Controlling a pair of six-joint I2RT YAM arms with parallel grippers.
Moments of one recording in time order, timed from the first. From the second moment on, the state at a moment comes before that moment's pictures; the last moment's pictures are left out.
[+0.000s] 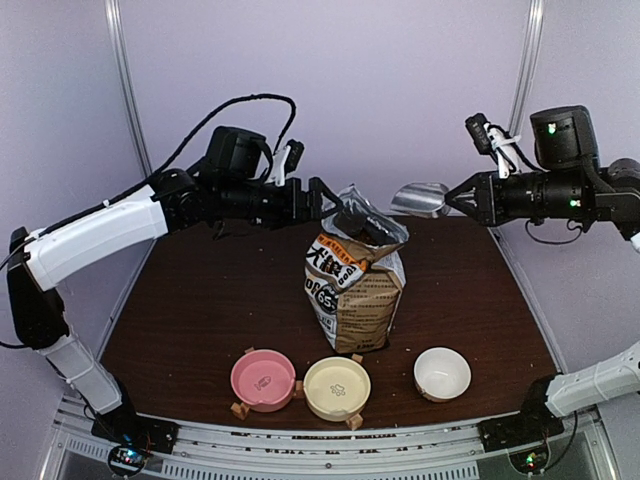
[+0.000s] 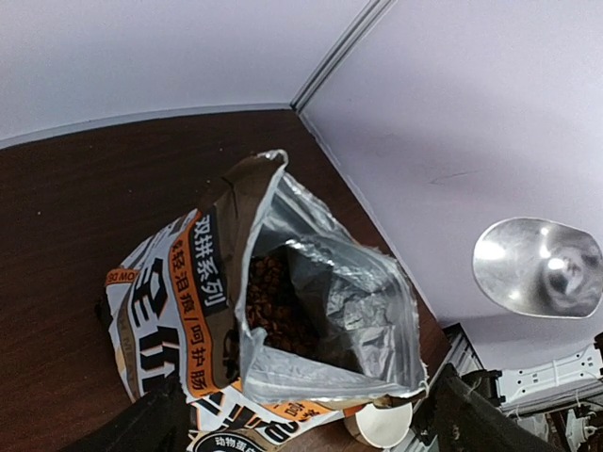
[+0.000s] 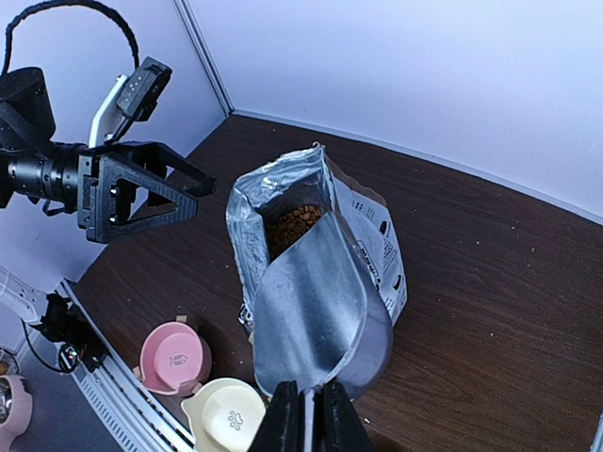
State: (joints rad) left arm -0.86 1.59 1.58 -0.40 0.16 -0.58; right arm 0.82 1.12 1.62 -0.97 0.10 0.30
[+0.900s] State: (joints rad) left arm -0.85 1.71 1.65 -0.44 0.17 -0.59; right arm 0.97 1.38 1.72 -1.06 0.28 0.24
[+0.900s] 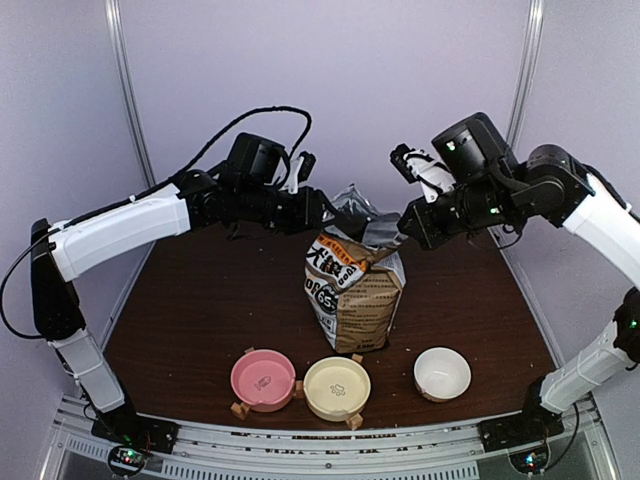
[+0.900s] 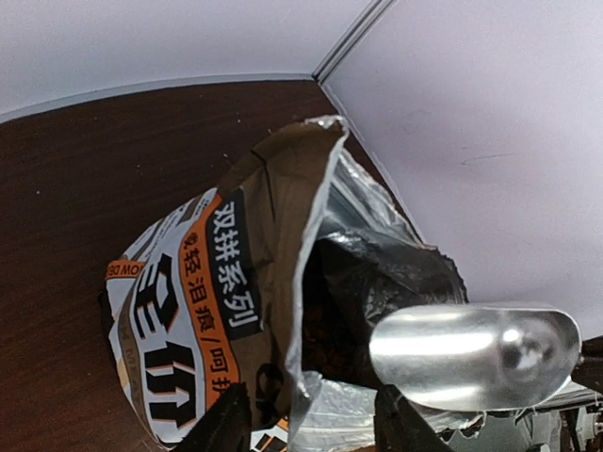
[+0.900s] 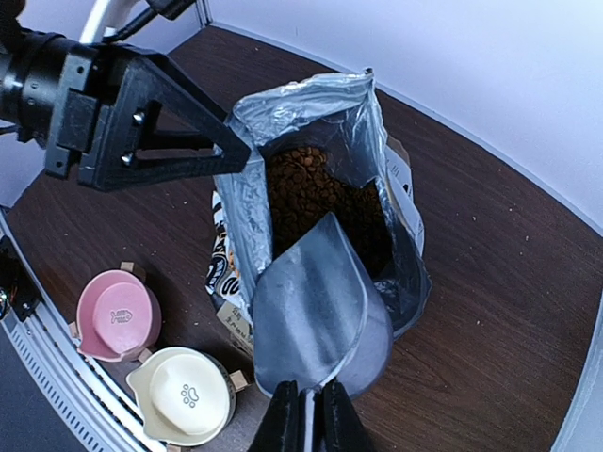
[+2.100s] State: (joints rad) left arm -0.85 1.72 1.58 -0.33 0.22 -0.54; right arm 0.83 1.77 1.65 -0.76 0.24 0.45
